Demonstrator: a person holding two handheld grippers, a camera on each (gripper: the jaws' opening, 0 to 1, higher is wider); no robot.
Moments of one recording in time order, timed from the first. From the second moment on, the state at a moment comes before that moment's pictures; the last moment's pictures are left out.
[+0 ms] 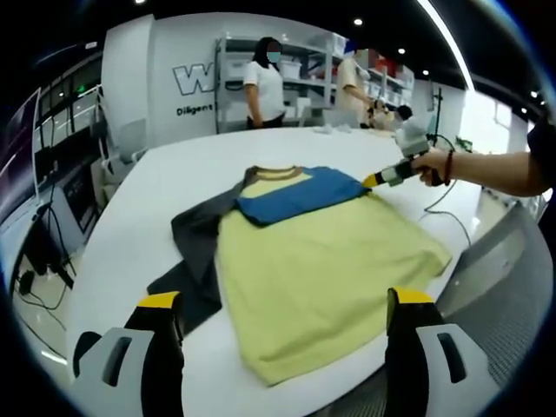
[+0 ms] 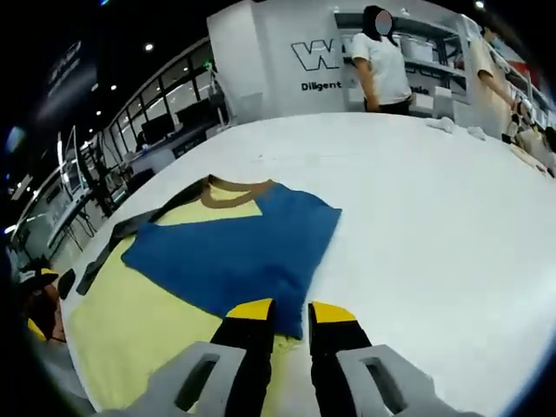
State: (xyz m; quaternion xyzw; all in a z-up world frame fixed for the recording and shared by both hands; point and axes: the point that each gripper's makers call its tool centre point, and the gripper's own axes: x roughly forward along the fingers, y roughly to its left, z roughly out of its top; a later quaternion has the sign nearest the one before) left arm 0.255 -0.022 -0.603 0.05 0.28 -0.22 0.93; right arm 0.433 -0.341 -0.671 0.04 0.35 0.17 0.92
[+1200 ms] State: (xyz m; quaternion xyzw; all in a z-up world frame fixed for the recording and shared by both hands) left arm 0.256 -0.018 -0.602 0.05 0.27 -0.21 0.94; right arm 0.444 -0.385 -0.670 -0.05 0.37 0.14 0.92
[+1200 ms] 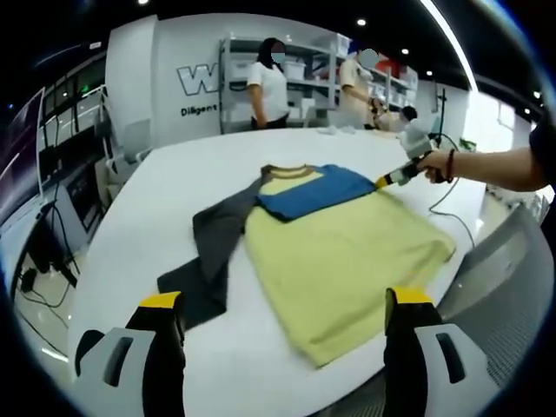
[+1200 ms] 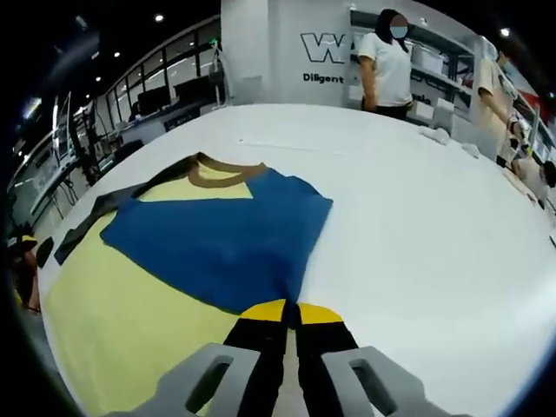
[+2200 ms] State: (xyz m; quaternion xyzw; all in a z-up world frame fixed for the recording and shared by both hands) left arm 0.256 -0.016 -0.605 0.05 0.28 -0.20 0.94; right arm 0.460 -0.427 -0.669 -0.04 0.39 0.09 0.92
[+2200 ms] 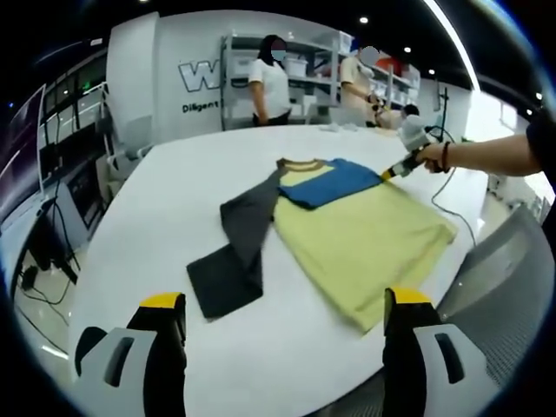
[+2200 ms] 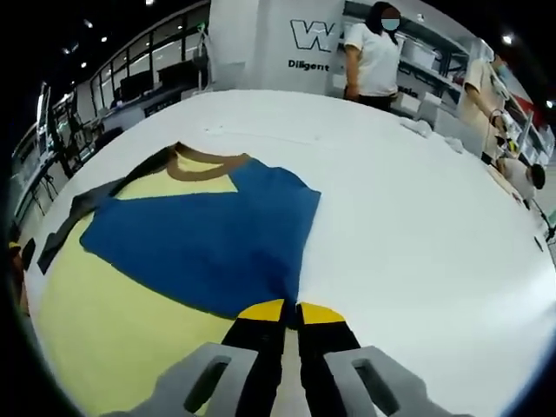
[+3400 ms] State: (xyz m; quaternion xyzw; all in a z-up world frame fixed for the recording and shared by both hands) left arm 0.256 -0.015 -0.604 0.06 0.28 -0.21 0.94; right arm 0.363 -0.345 -0.536 0.05 0.24 0.27 0.93
